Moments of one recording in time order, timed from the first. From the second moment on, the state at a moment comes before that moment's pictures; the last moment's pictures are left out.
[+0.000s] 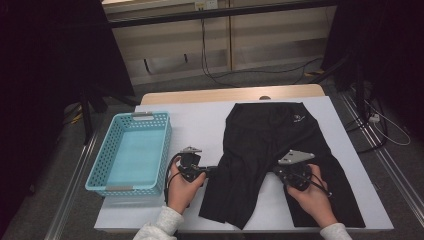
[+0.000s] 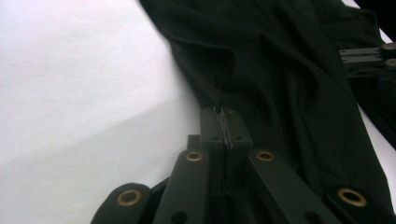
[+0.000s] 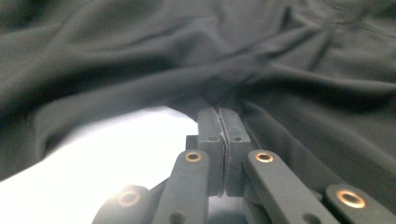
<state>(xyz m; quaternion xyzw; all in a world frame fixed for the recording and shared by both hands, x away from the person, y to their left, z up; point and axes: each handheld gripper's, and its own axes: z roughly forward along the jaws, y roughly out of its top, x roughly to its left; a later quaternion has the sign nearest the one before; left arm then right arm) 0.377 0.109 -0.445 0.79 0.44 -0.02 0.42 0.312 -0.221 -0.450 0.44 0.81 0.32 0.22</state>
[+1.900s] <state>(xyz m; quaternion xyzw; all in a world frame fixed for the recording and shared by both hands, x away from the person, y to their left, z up) 0.422 0.097 -0.441 0.76 0.48 0.03 0.43 0.304 -0.214 -0.454 0.41 0.83 0.32 0.20</state>
